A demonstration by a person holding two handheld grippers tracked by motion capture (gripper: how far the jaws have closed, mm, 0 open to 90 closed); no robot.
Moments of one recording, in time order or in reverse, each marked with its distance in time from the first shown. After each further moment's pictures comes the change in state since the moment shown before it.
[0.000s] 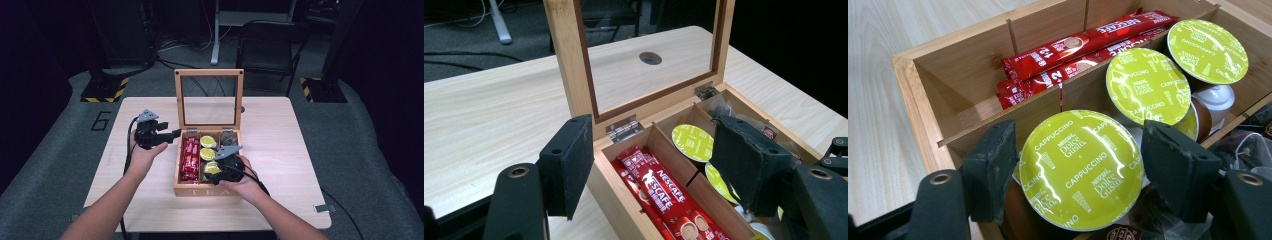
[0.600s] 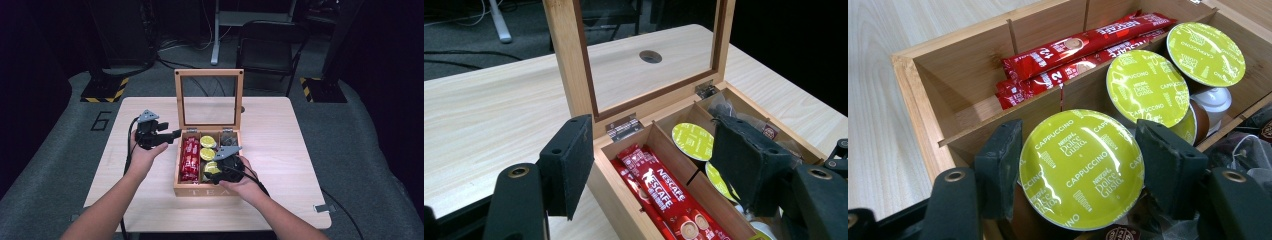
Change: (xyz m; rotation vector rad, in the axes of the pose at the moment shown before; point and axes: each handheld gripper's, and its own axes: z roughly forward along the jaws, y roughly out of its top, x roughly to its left) left arm 0.000 -0.001 0.001 0.006 0.001 0.003; right arm 0.002 0.001 -0.001 -0.002 -0.013 -0.007
